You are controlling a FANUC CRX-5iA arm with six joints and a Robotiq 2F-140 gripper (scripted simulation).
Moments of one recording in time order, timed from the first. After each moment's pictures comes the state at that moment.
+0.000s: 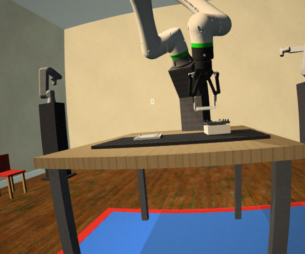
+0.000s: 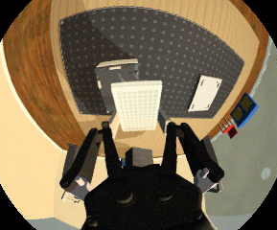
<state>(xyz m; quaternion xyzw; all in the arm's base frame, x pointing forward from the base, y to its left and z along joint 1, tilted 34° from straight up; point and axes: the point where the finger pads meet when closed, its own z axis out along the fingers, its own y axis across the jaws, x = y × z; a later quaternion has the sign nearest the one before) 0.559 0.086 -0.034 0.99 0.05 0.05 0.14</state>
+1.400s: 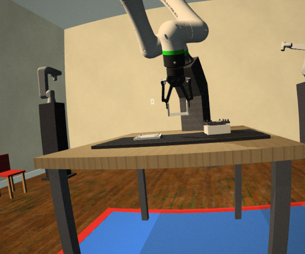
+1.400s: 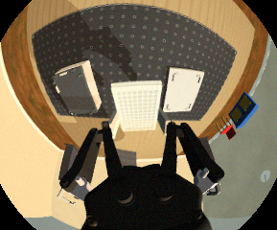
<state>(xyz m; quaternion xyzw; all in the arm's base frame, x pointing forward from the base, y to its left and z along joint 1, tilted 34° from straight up) 0.561 -0.039 -0.022 0.99 0.05 0.05 0.14</state>
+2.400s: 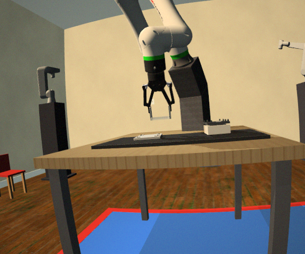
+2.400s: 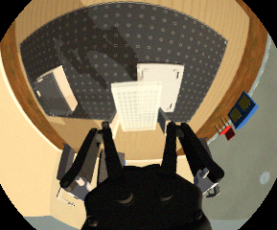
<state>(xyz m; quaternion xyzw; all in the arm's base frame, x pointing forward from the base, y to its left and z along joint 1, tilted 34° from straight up) 0.562 -0.125 -0.015 0.99 0.05 0.05 0.14</state>
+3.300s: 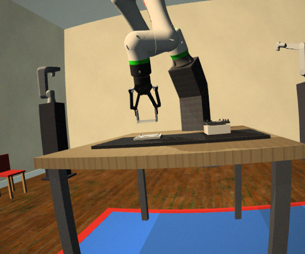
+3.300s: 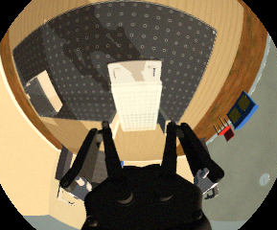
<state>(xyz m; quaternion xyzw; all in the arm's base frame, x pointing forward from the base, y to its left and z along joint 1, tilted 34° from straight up) 0.563 -0.192 -0.009 0.99 0.05 0.05 0.14</state>
